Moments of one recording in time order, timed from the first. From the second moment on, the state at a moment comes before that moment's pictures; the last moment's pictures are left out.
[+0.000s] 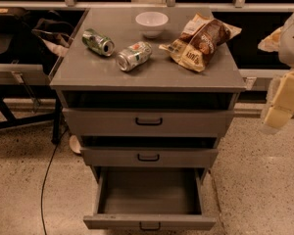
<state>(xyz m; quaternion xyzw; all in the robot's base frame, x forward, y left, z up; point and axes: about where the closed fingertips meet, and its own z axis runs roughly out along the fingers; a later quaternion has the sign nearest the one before) 0.438 -0.217 0.976 -0.60 0.78 -0.03 0.16</state>
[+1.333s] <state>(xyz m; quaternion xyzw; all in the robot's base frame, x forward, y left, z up) 0.437 -0.209 0.990 -0.63 0.75 0.02 0.21</state>
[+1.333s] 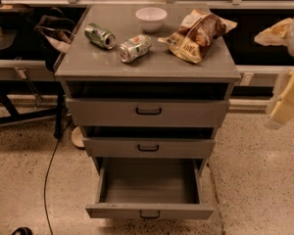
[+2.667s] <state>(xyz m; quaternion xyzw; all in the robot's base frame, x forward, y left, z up) 0.430 -0.222 0.950 -0.51 0.80 0.01 0.33</state>
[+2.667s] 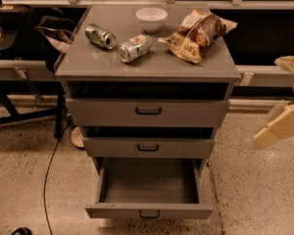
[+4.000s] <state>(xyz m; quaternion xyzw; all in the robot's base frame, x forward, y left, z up) 0.413 -0.218 0.900 -0.50 0.81 0.03 0.31</state>
